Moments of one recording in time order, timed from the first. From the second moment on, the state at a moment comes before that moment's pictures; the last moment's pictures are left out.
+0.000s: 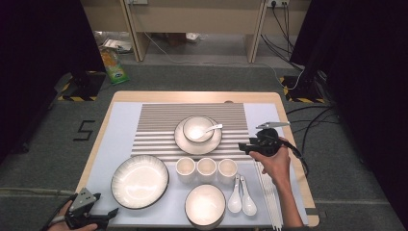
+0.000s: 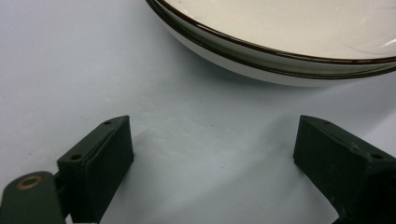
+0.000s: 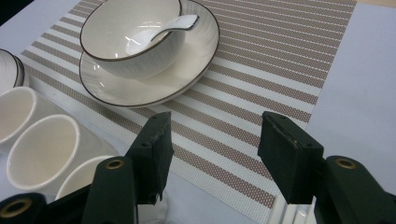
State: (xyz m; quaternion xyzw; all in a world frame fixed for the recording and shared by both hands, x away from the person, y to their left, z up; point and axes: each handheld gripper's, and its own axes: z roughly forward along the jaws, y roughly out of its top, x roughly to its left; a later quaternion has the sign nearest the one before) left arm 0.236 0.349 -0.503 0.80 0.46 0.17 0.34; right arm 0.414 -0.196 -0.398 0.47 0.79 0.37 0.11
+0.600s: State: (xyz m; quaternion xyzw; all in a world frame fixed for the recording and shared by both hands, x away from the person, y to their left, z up) left arm 0.236 0.349 -0.503 0.80 0.46 0.17 0.34; right arm 0.401 -0.207 -0.398 0.46 0.80 0.36 0.12
